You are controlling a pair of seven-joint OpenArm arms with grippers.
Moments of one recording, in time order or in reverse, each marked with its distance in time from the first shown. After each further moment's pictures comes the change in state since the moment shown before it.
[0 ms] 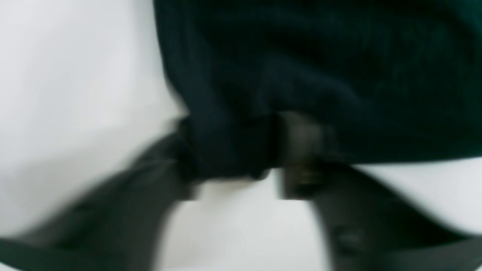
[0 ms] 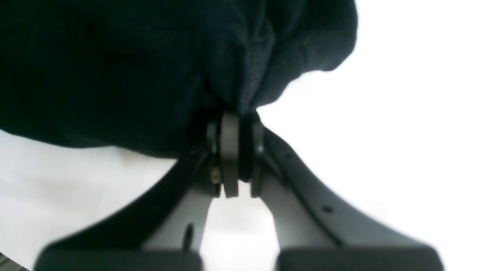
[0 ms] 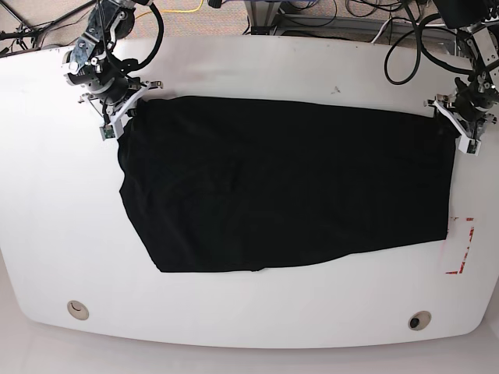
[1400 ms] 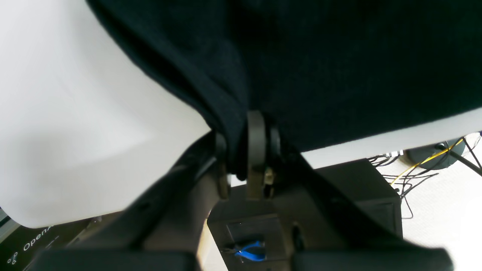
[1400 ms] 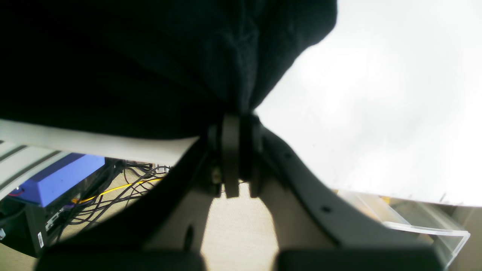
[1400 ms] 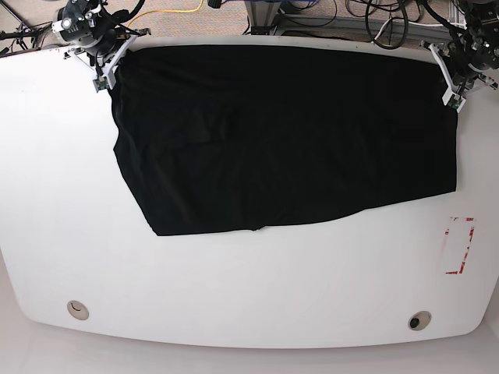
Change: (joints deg) left arm 19.8 -0.5 1.6 23.3 0.3 -0.4 15.2; right arm -16.9 3.0 0.2 9.8 -0.2 0.0 -2.4
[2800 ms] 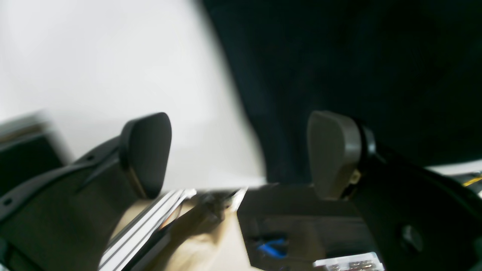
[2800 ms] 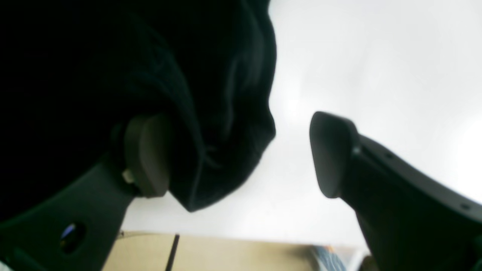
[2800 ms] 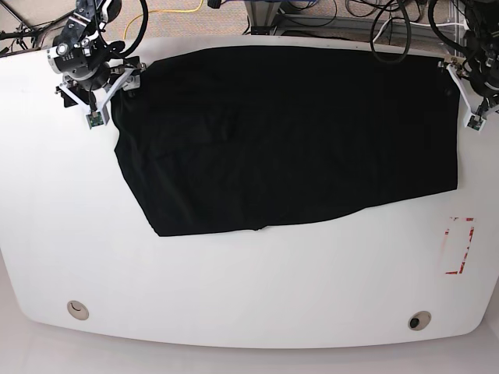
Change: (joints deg) left arm -6.4 0.0 -4.9 5.3 1.1 0.3 9.4; right arm 11.2 0.9 -0.2 3.0 -1.1 0.0 -5.3
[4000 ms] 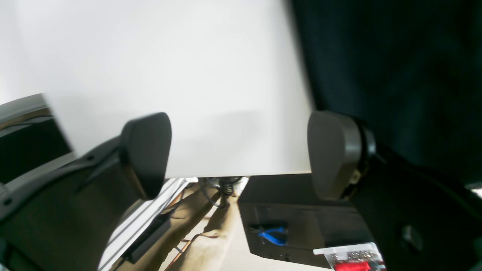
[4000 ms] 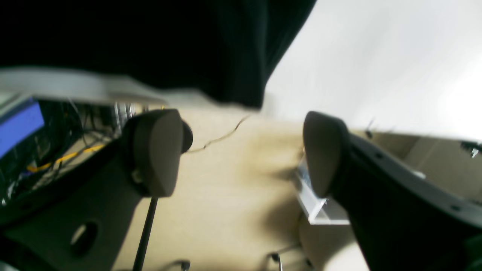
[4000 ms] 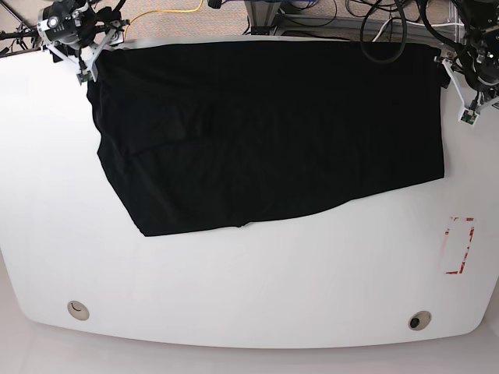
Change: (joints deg) left arm 0.0 3.5 0.4 0.2 6.4 -0.1 -0.4; right arm -13.2 2.6 3.0 0.0 -0.7 0.0 -4.6
